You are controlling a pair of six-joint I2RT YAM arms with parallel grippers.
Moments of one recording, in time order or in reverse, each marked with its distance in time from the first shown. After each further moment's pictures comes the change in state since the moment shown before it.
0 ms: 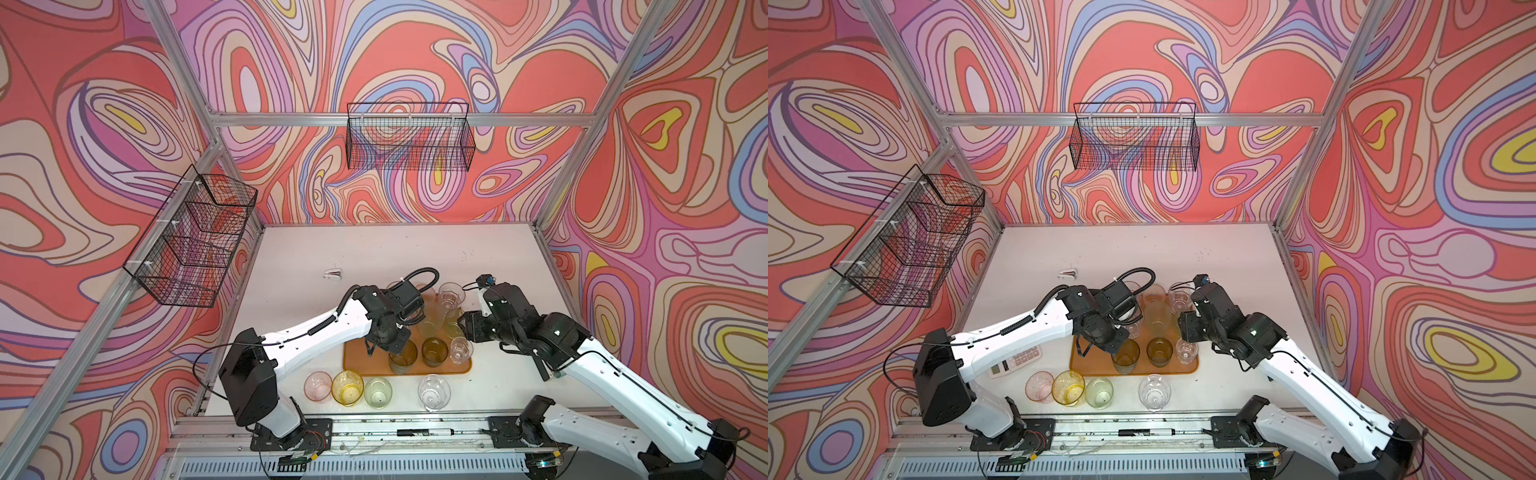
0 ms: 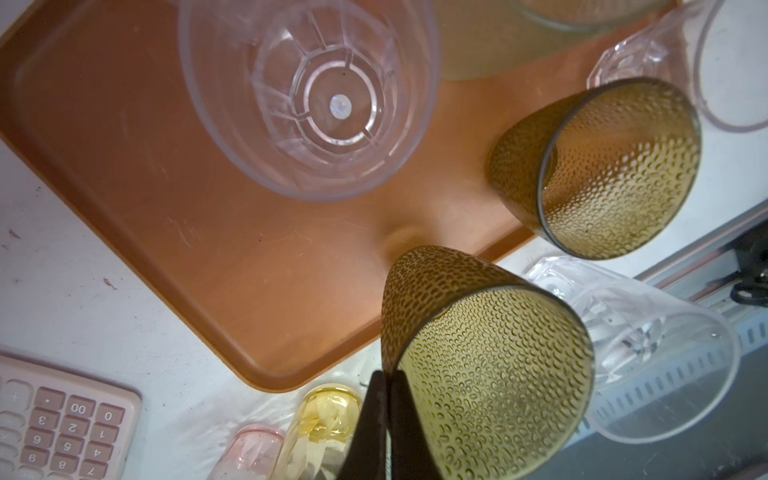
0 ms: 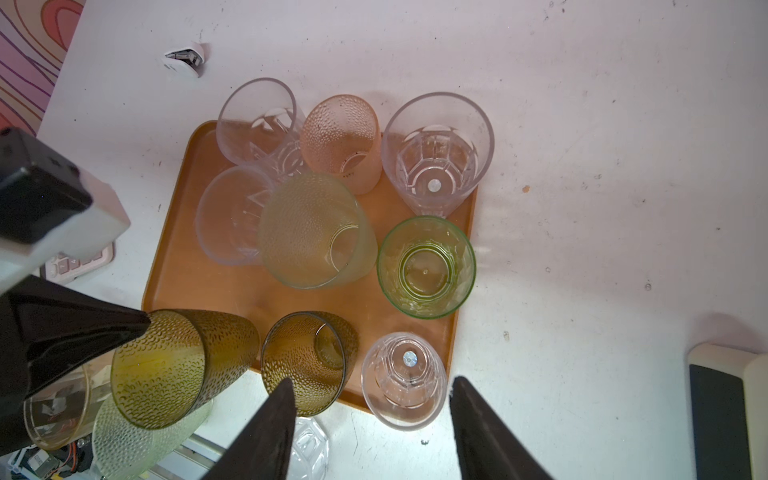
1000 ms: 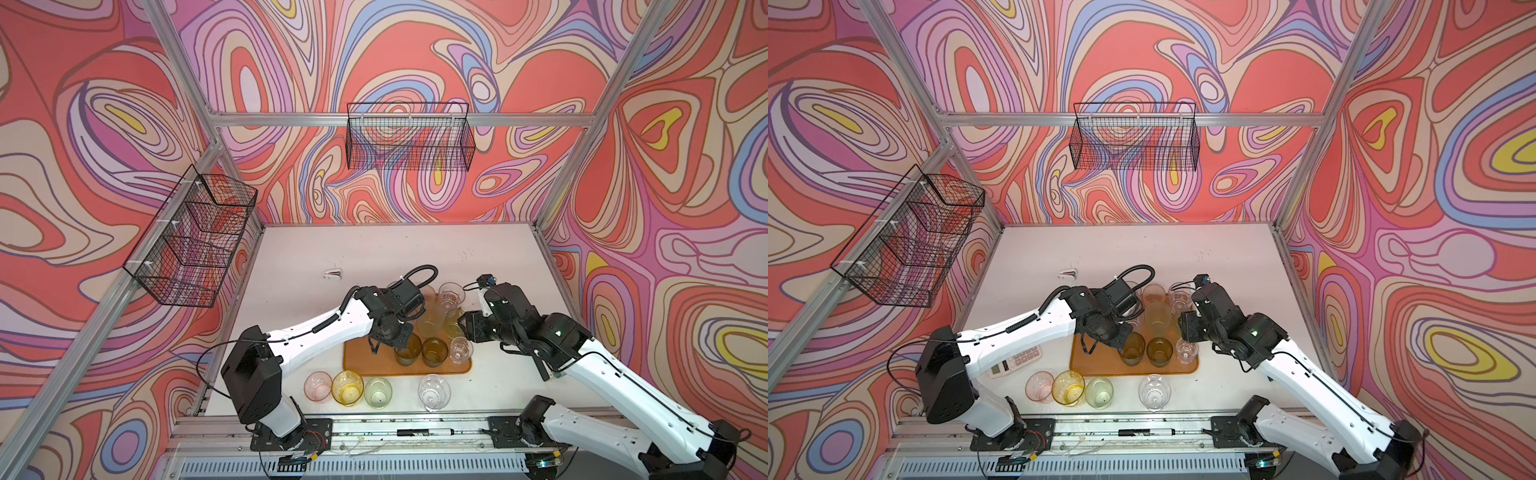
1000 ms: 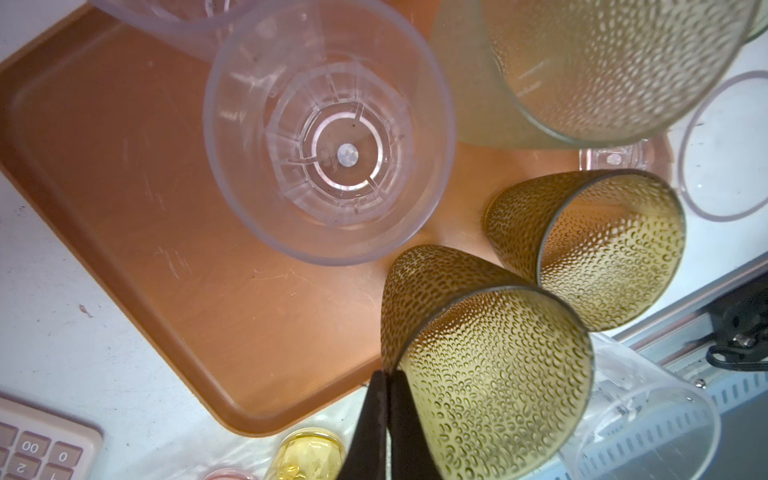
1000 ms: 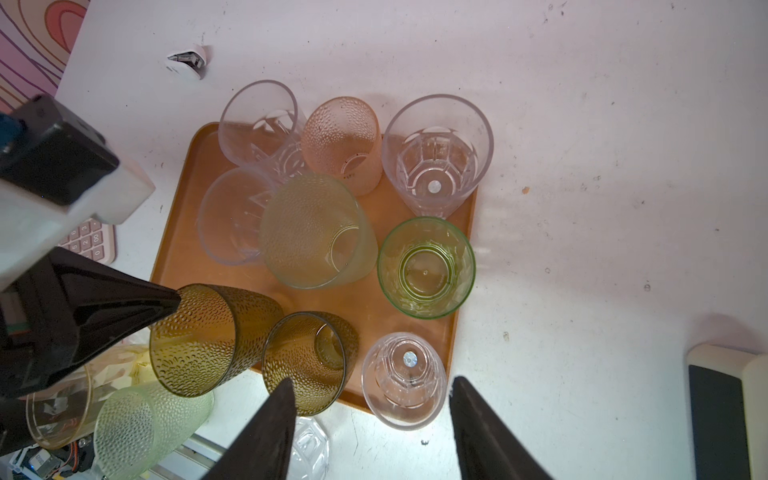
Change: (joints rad) left arm 0.012 0.018 -0.034 0.111 -0.007 -0.058; right arm 0.000 -0.005 0.000 0.000 0.000 -0.001
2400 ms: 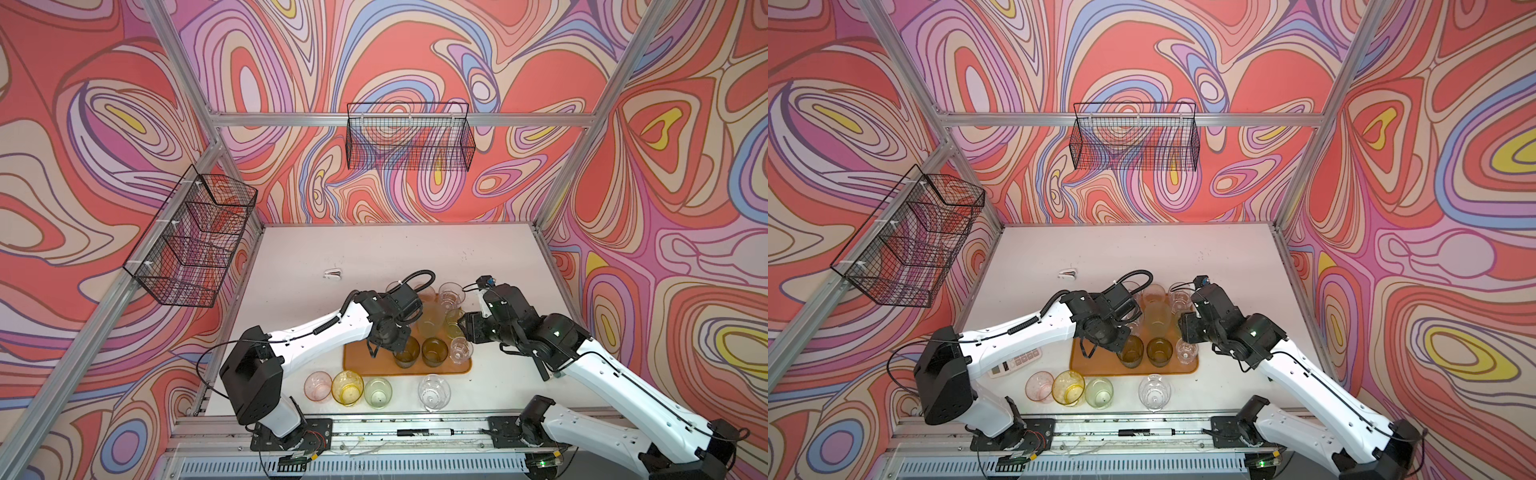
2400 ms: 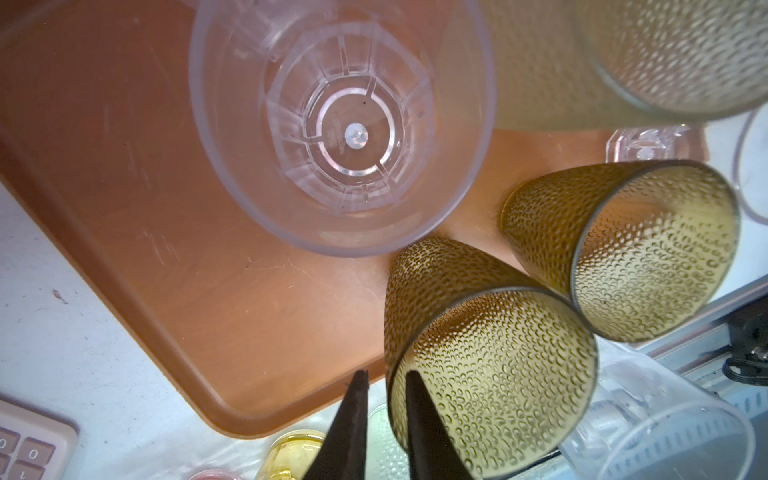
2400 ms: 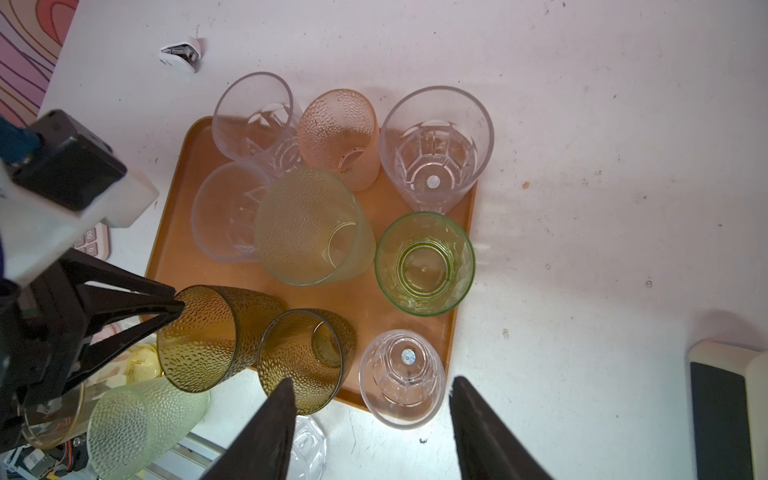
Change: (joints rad) left arm 0.000 -0.010 -0.055 0.028 0.001 -0.037; right arm 0.000 0.000 -0.013 0.003 -0.001 0.000
